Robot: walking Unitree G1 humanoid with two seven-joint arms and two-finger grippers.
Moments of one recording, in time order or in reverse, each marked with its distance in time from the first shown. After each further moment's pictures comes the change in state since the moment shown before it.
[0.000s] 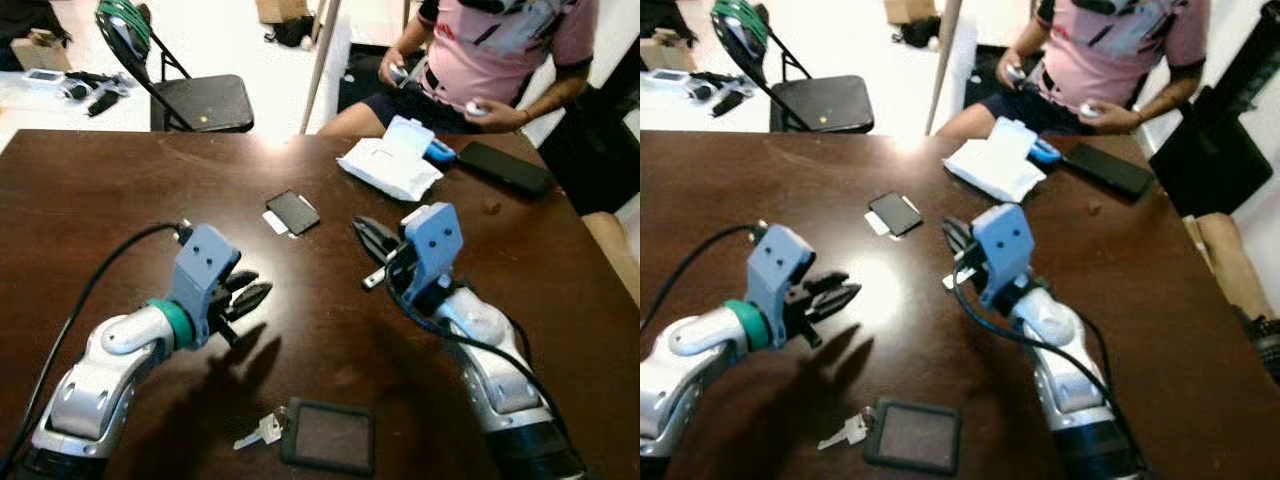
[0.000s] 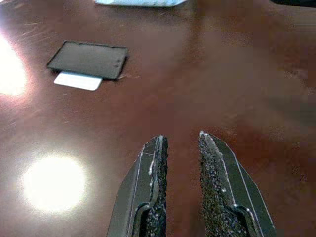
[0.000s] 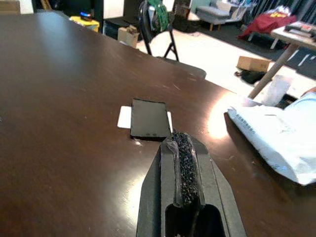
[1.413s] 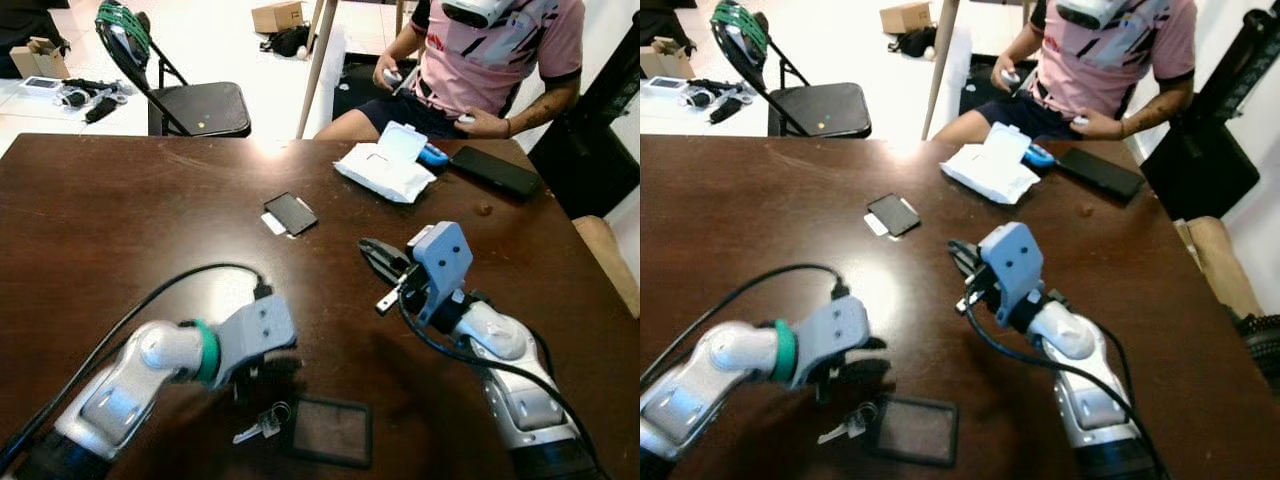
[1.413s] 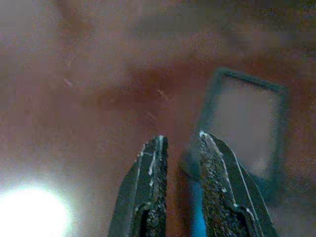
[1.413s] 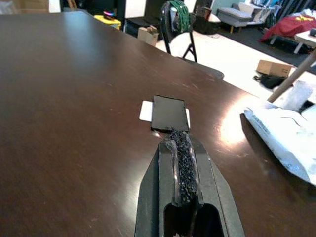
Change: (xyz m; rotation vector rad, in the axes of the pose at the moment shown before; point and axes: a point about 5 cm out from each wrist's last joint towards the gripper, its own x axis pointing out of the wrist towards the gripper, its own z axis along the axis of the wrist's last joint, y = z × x) left arm -0.015 -0.040 -0.030 0.260 0.164 -0.518; right arm -0.019 0.001 0.006 -0.008 -0.003 0.108
